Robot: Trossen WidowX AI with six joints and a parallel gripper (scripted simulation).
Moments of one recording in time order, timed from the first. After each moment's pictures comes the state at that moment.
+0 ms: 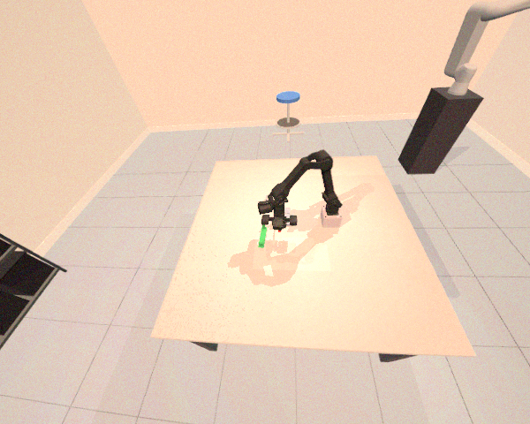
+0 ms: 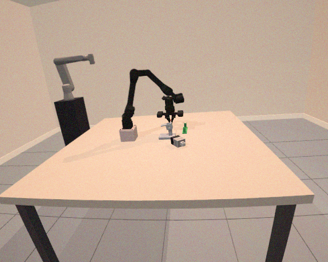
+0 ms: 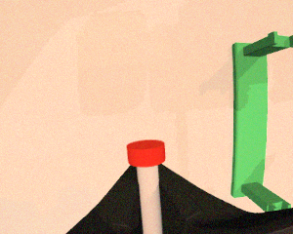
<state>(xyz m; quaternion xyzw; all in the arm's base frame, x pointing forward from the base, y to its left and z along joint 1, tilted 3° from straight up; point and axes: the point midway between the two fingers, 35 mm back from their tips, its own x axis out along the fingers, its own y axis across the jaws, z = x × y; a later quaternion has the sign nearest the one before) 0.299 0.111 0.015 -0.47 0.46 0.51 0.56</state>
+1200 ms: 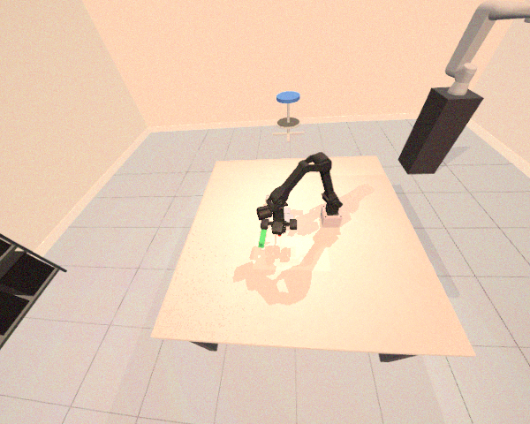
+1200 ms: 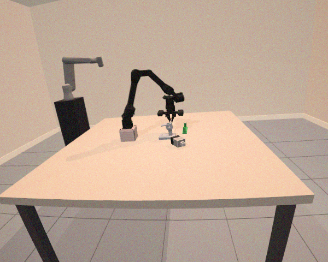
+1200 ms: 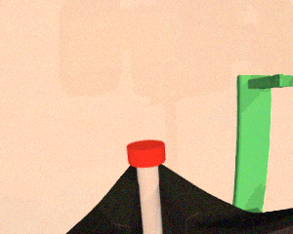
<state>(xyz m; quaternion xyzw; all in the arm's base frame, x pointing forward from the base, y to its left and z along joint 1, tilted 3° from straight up) 0.300 0.139 0.015 -0.47 0.47 0.51 0.55</state>
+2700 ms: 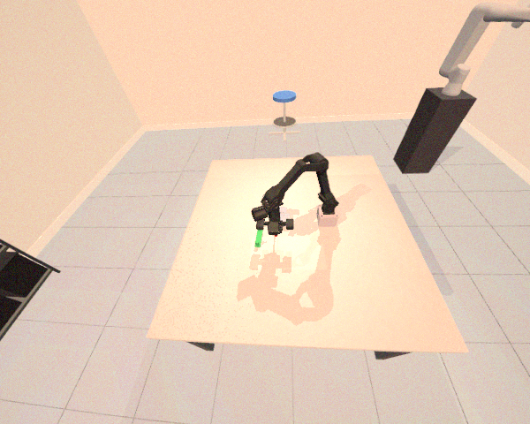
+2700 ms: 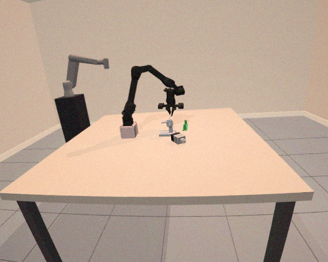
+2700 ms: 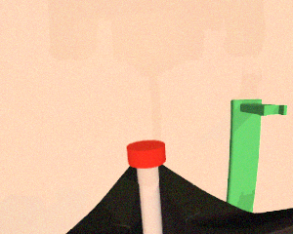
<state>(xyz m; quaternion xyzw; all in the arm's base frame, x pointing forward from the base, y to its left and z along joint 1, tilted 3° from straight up) 0.297 0.163 0.039 -0.46 0.48 0.51 0.54</state>
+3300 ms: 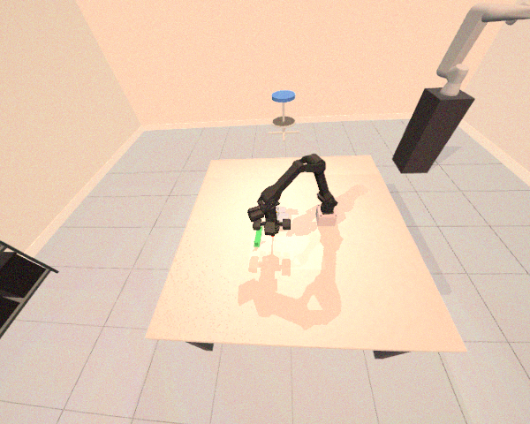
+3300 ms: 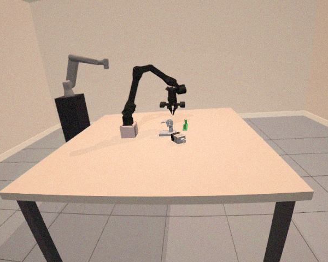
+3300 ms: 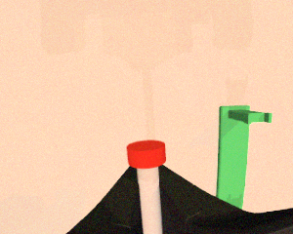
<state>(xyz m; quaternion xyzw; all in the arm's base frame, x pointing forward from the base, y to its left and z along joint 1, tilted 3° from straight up) 0.309 0.169 0.045 -0.46 0.48 0.51 0.54</state>
